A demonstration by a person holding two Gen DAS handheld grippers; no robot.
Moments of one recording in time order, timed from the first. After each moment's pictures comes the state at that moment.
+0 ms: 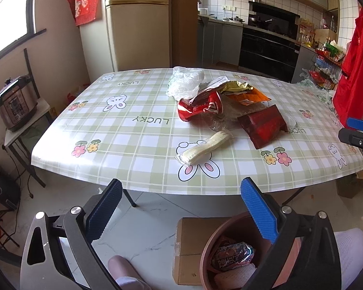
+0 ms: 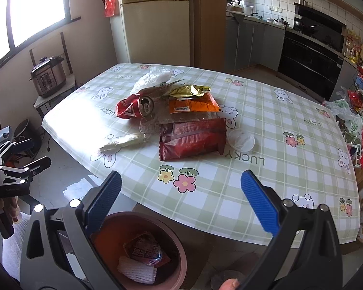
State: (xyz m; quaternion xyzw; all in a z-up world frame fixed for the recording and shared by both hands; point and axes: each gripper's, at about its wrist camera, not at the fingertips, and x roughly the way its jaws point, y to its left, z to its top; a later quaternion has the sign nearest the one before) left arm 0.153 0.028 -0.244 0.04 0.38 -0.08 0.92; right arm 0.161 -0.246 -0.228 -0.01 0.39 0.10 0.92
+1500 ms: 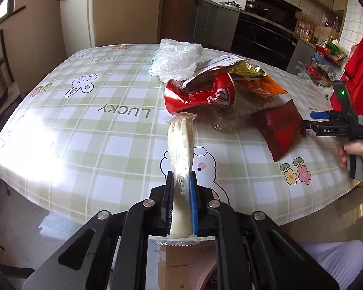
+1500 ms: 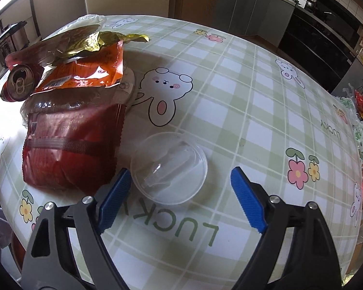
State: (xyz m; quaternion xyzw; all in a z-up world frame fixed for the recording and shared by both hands) left arm 0.246 0.020 -0.301 -0.01 0.43 -0.11 0.90; right arm 0.370 -0.342 -0.360 -0.08 0.49 0.08 0.87
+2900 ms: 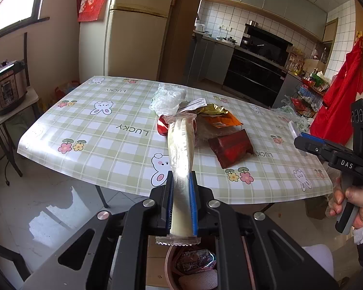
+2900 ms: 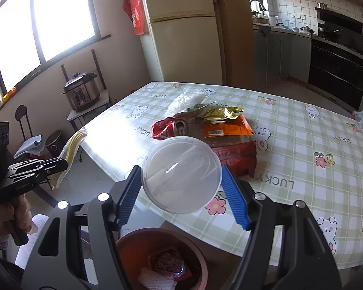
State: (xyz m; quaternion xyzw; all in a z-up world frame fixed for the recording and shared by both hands) left arm 0.105 0.033 -0.197 -0.06 0.34 -0.12 0.93; right arm 0.153 -0.241 -0.195 0.03 0.33 0.22 0.92
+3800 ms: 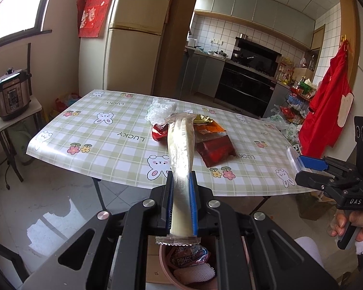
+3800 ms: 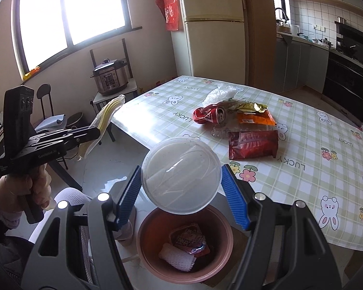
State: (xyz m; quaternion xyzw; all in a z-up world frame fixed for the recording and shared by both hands) left arm 0.036 0.044 -0.171 -0.06 0.30 -0.14 0.94; right arm 0.043 -0.205 -0.174 -0.01 0.34 0.26 0.90
